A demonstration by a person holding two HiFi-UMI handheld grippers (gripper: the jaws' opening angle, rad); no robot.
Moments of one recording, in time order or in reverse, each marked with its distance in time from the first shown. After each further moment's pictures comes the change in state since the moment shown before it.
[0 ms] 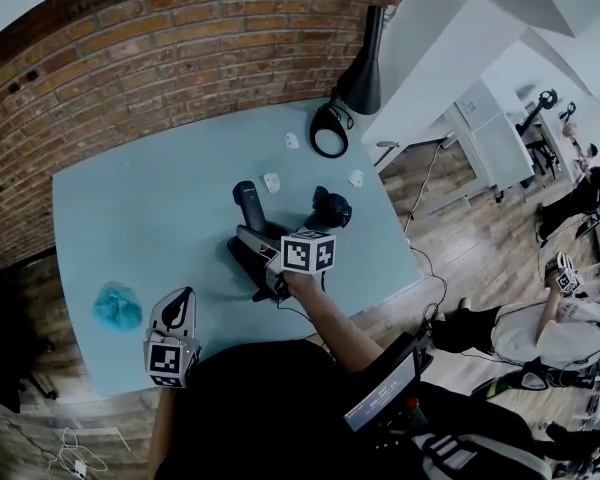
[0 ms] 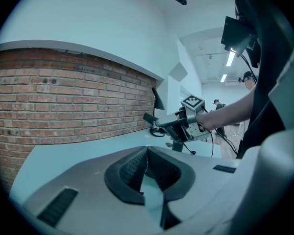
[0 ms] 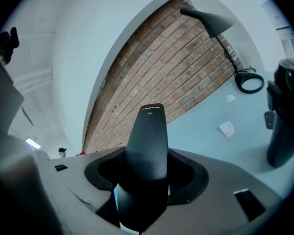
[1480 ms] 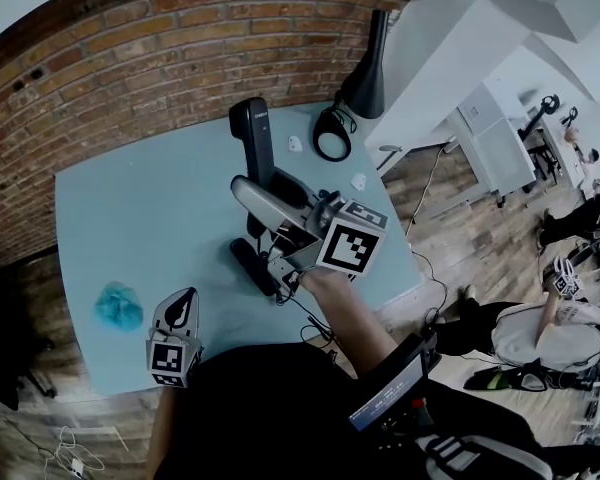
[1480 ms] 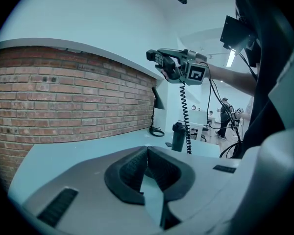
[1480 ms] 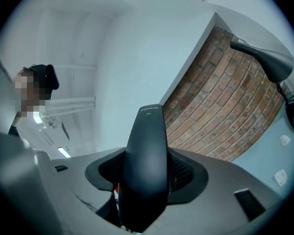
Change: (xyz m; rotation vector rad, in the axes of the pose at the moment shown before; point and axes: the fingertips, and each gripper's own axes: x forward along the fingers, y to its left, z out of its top) left arm 0.002 -0.002 -0.001 -0.010 0.005 -0.008; right arm -0.065 0.201 0.171 -0.090 -0.334 0.405
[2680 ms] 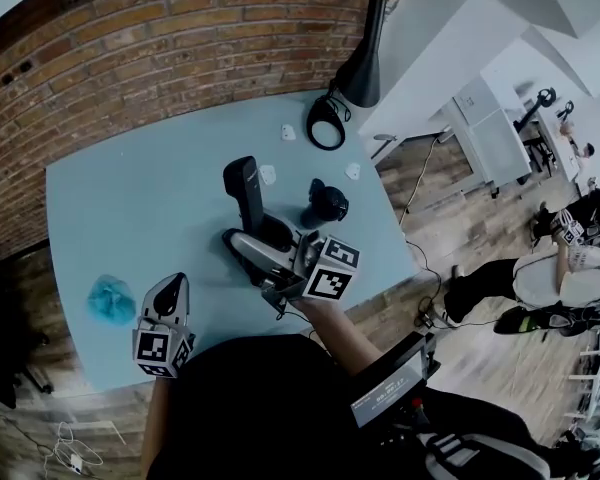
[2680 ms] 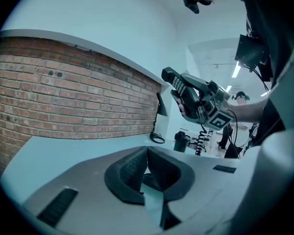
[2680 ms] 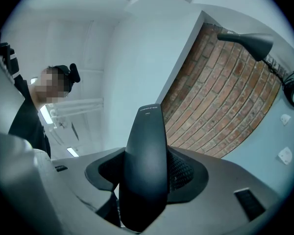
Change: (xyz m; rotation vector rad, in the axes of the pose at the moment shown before) left arm 0.007 0.010 0.018 -0.095 -0.053 0.001; right arm -0.052 -0.023 -0.086 0.008 -0.021 0.098
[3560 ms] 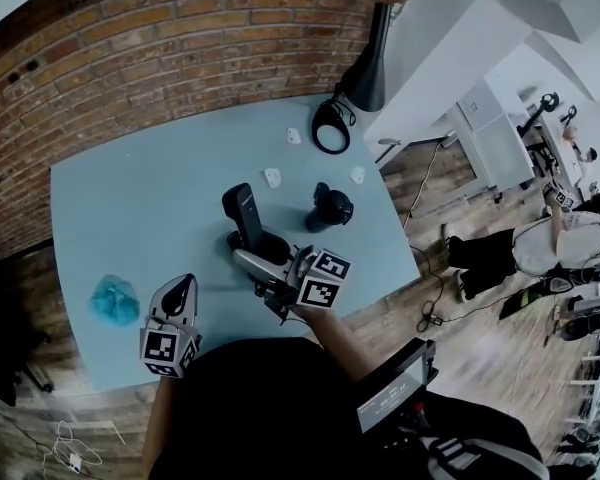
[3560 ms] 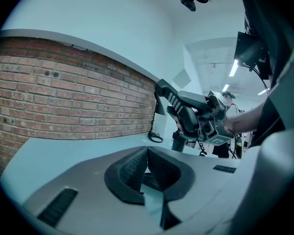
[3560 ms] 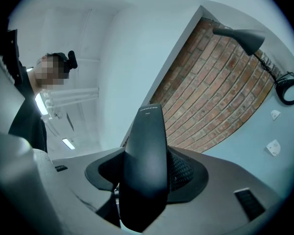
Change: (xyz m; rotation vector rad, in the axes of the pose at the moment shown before) left arm 0.003 -0.007 -0.002 0.015 0.008 -0.024; right arm -0.018 -0.029 -0.054 -0.021 0.097 -0.066
